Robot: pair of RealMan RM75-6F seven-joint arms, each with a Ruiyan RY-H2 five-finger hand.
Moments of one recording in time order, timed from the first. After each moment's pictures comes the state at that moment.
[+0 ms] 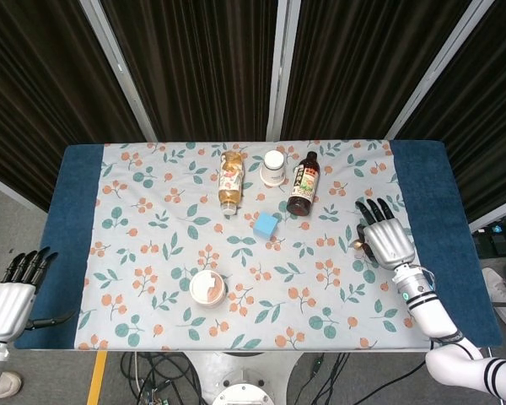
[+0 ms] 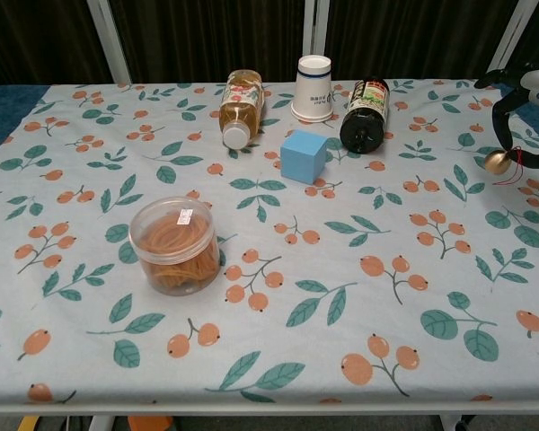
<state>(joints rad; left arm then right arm) -0.08 -1.13 0.03 -1.53 1.57 1.46 -0.01 0.57 -1.32 0.10 -1.44 -1.29 1.05 -0.38</state>
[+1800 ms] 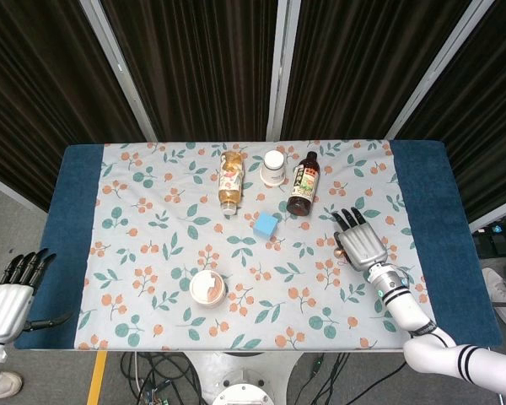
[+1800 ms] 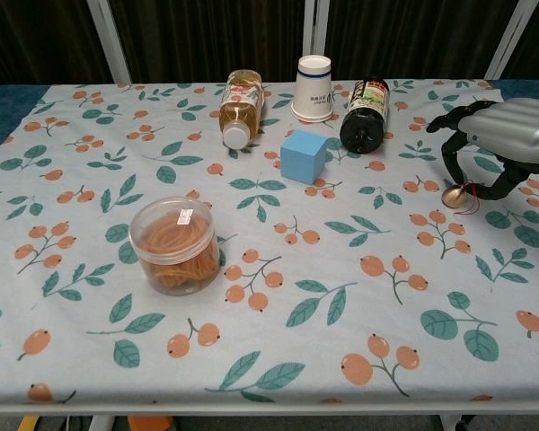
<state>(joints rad) -0.08 -1.13 0.03 -1.51 1.58 1.47 -0.04 0.65 -1.42 0.09 -1.40 -1.19 0.91 -0.47</state>
